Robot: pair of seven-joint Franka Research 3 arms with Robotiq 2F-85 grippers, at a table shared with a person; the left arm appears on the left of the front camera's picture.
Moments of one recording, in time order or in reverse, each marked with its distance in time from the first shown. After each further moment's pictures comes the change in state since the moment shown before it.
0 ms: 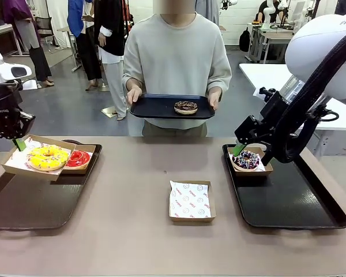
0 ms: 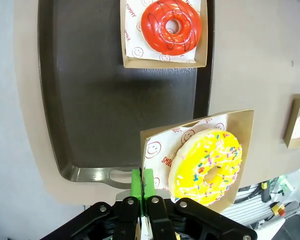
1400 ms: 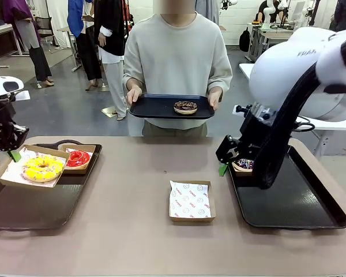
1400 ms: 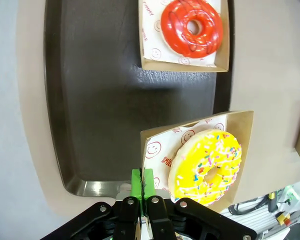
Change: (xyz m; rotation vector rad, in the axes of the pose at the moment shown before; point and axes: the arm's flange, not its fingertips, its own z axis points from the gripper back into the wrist) left arm -0.014 0.029 -0.035 -0.007 -0.061 0.014; right arm -0.017 0.044 -0.053 -0.175 0.066 -0.040
